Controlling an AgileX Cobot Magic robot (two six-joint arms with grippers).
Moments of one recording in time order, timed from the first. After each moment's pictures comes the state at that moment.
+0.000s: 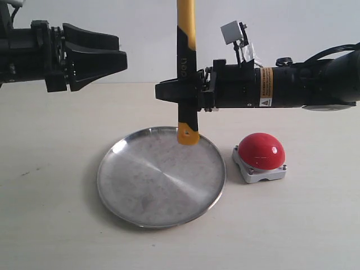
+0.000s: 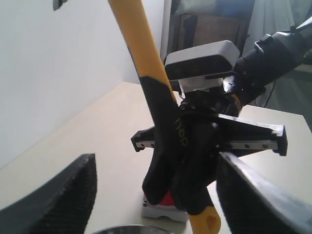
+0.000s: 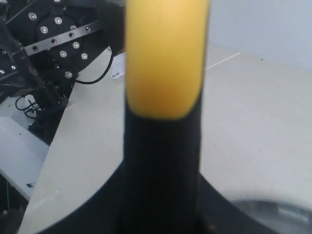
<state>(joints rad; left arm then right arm) -0.10 1.70 -1.01 -1.73 1.21 2.09 0.27 1.96 -1.11 -1.32 -1.17 1.20</state>
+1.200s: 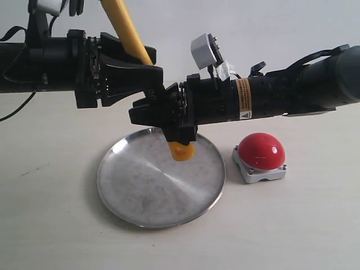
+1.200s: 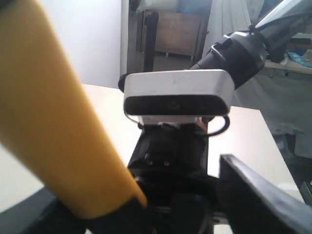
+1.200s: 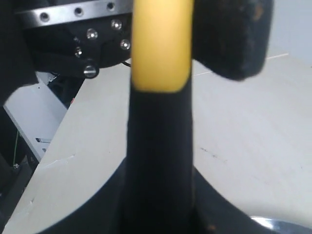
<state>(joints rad) -0.27 1.71 -1.02 -1.74 1.21 2.09 0.37 1.96 -1.11 -1.37 -1.17 1.03</state>
